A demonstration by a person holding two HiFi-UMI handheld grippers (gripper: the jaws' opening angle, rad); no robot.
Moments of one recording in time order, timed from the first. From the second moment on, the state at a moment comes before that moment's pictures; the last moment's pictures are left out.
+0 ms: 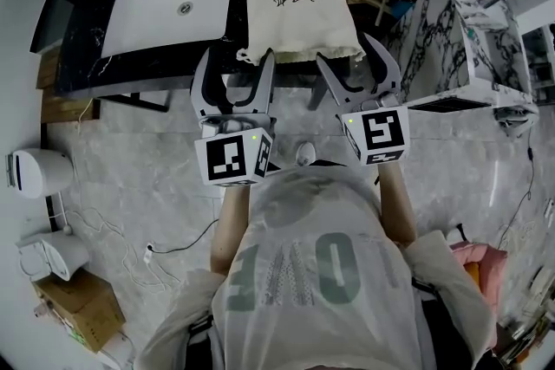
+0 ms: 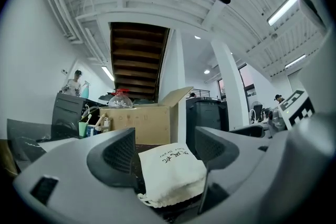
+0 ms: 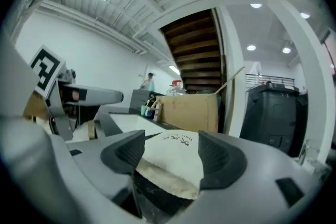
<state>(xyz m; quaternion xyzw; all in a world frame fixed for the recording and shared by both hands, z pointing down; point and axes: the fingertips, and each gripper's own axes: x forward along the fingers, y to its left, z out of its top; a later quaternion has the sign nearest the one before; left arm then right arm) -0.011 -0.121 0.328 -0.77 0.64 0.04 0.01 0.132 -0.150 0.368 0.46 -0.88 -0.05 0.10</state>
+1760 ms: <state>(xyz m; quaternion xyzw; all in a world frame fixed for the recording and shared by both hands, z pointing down) -0.066 -0.109 0.373 -0.72 0.68 0.09 -0.10 0.053 -0.184 0.399 0.23 -0.78 -0.38 0.43</state>
